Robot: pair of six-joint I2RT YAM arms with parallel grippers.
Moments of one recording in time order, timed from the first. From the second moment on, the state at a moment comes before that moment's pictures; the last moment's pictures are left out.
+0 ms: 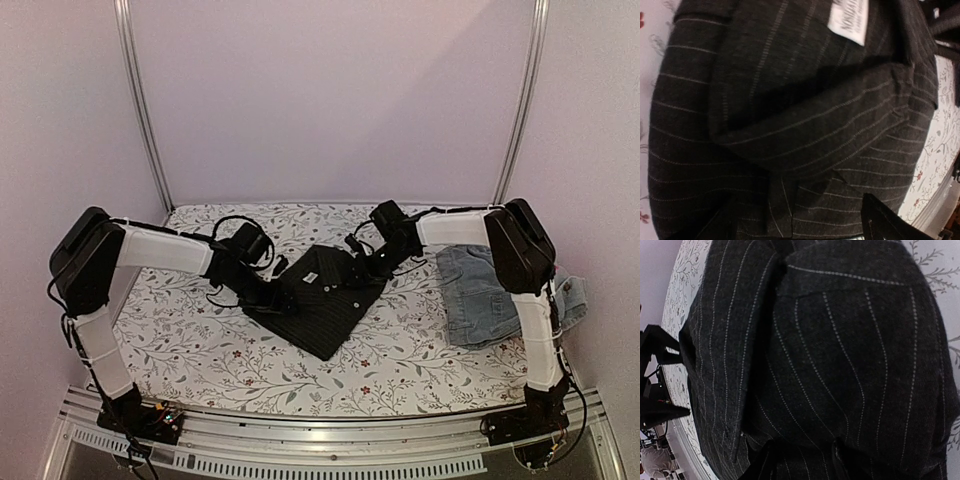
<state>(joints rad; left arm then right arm) -0.66 1.84 1.07 -0.35 0.29 -0.42 0.59 2.27 1.66 -0.52 -0.56 0.23</state>
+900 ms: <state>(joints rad) -0.73 1.66 1.08 -0.50 0.13 -0.59 0.56 1.82 1.35 -0.37 -0.73 0.45</state>
